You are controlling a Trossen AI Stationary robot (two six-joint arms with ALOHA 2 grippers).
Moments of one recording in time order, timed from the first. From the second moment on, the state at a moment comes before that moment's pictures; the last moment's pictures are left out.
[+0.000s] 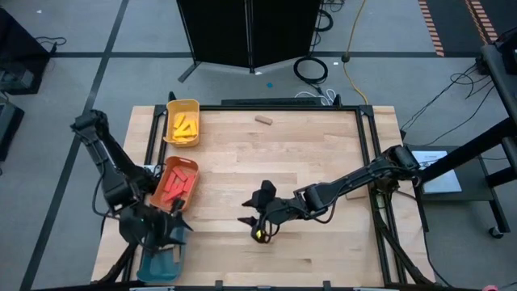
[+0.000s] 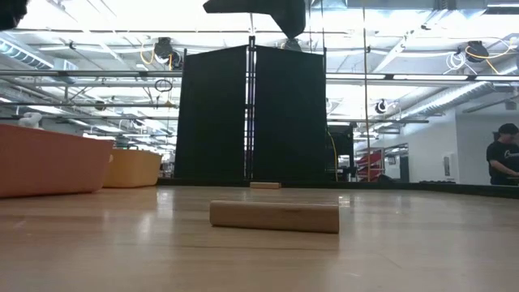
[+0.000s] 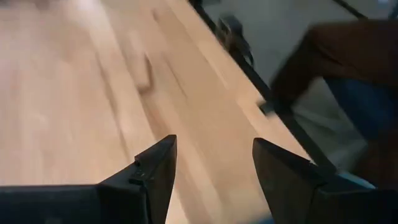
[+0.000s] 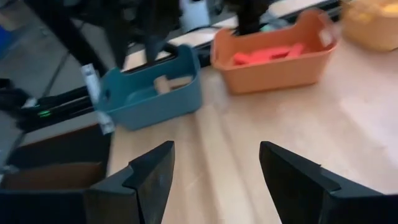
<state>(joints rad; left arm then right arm) -1.00 1.00 0.73 -0.47 -0.40 -0.34 0.38 1.83 1.42 -0.09 0.36 0.55</state>
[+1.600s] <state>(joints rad) -0.34 0.62 0.22 0.56 0.05 0.27 0.44 1.98 1.45 -0.27 0.14 0.58</state>
